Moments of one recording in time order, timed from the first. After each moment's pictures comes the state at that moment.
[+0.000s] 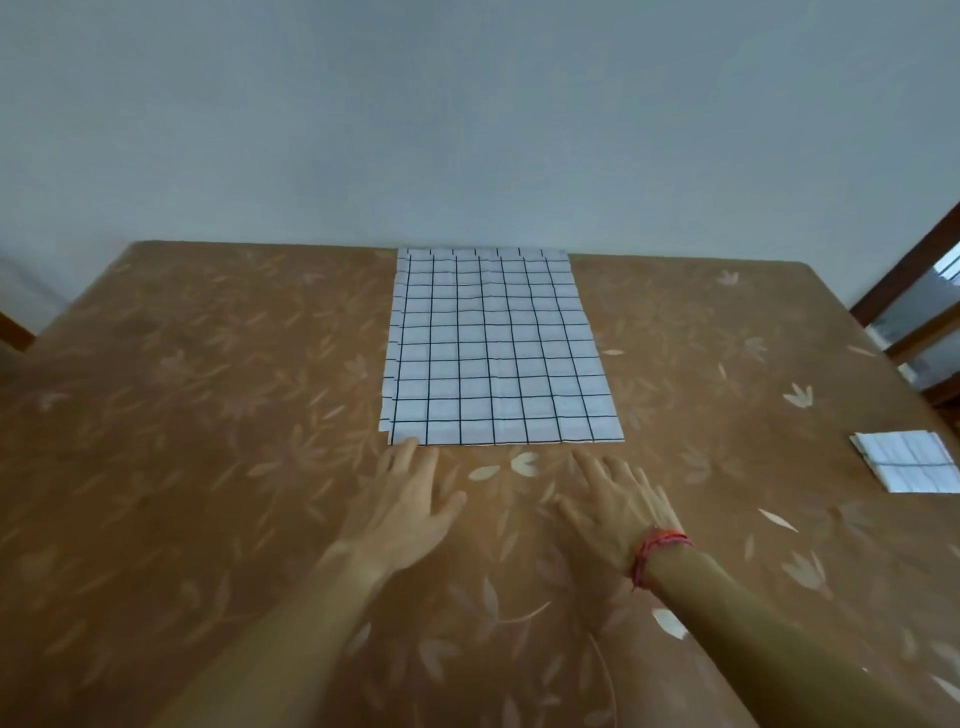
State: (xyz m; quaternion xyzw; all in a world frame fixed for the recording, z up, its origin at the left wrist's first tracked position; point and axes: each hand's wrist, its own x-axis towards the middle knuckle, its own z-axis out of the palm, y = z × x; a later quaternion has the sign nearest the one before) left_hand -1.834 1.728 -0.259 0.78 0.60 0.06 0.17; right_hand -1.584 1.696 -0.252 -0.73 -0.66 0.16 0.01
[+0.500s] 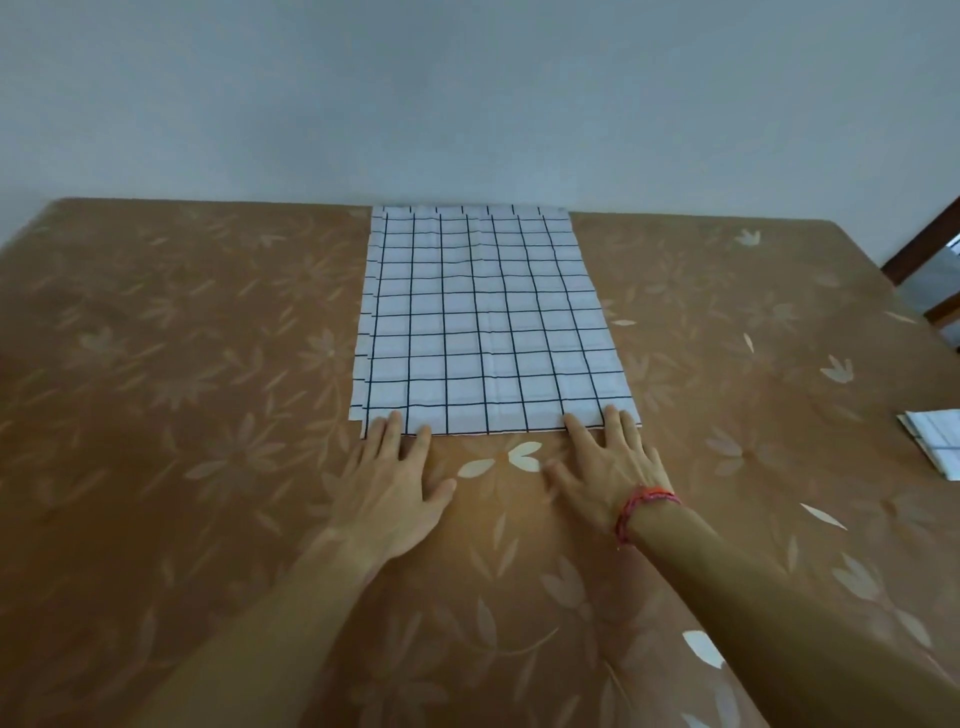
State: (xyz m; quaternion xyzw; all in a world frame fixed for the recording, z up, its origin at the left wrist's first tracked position) left_hand -1.824 1.772 -0.323 0.77 0.62 -0.03 0.15; right_hand -1.578 1.756 -0.319 -0.75 -0.65 0.14 -0.03
